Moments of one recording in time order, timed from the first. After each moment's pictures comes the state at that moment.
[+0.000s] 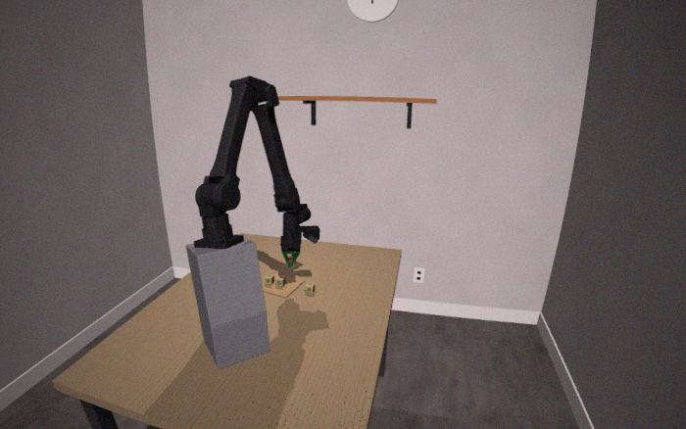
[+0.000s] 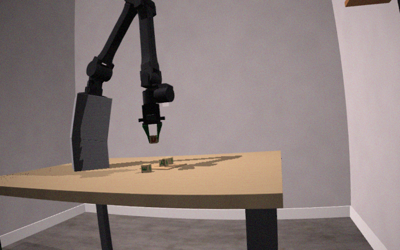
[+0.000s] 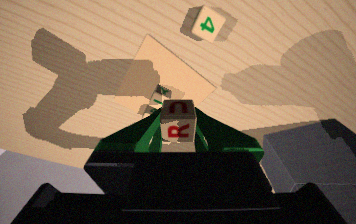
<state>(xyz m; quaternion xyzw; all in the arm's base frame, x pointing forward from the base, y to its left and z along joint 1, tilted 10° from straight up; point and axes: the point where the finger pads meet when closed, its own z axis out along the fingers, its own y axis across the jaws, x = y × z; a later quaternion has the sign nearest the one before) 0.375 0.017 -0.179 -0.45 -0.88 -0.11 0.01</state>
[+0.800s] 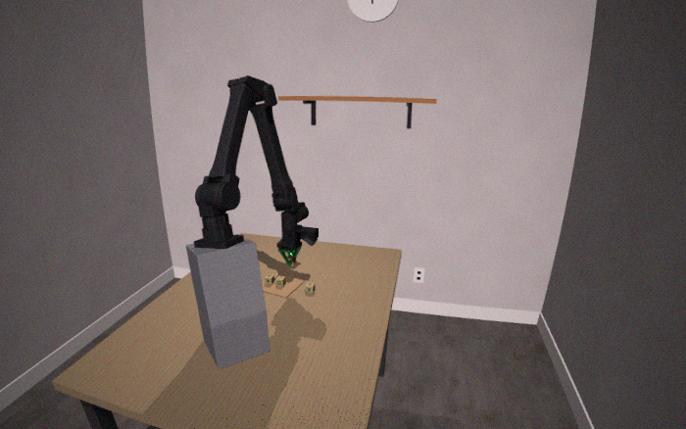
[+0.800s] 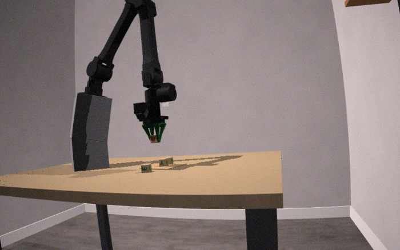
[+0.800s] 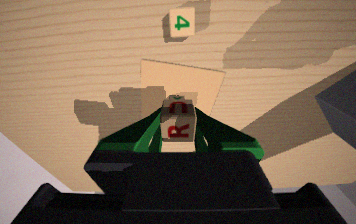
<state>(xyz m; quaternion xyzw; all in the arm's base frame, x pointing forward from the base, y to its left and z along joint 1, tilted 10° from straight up) 0.383 0.017 -0.177 -0.66 -0.75 -0.09 0.01</state>
